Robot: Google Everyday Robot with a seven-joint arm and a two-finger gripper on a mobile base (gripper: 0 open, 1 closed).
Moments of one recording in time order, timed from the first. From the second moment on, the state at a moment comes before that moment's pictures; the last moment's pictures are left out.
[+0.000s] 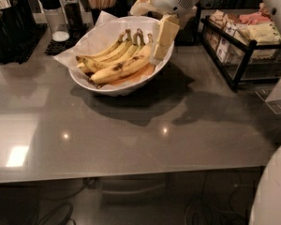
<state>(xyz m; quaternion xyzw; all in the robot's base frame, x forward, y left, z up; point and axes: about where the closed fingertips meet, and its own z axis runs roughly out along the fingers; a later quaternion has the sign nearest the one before) 0.598 -0.011 0.980 -0.78 0.55 0.12 0.26</state>
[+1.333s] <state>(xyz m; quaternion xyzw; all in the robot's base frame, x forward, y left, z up) 0.606 0.044 0.980 -0.74 0.53 0.14 0.38</state>
